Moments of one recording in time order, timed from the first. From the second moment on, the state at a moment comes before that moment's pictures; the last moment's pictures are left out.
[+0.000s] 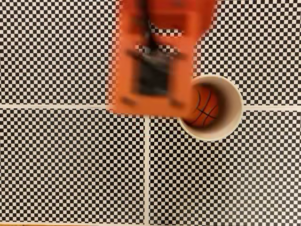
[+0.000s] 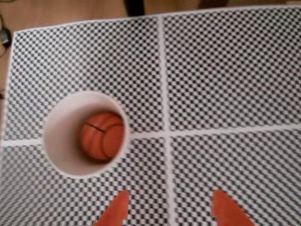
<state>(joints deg) -1.2 129.1 93.4 91.6 -87.0</state>
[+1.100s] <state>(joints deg) 1.7 187.6 138.2 83.4 -88.0</state>
